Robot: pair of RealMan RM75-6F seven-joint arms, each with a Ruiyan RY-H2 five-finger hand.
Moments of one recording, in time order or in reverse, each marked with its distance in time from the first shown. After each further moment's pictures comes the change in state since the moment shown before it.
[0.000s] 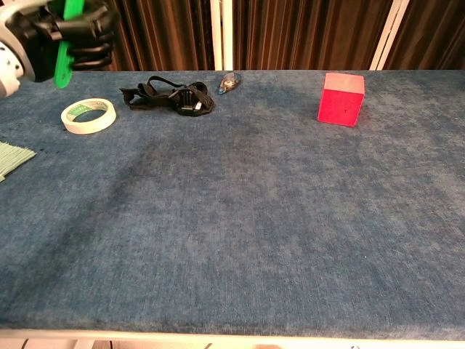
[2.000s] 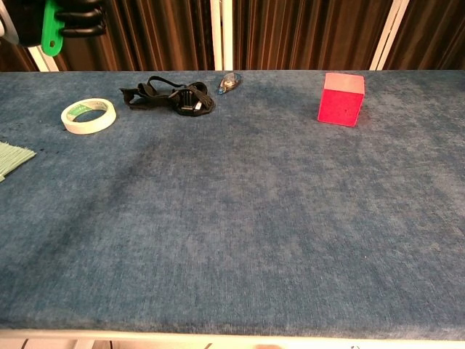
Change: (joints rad) left arm -0.045 0.163 -0.049 -0.101 -0.048 -0.122 -0.394; right arm 0.005 0.006 0.002 -0.037 -0.023 0.014 -0.040
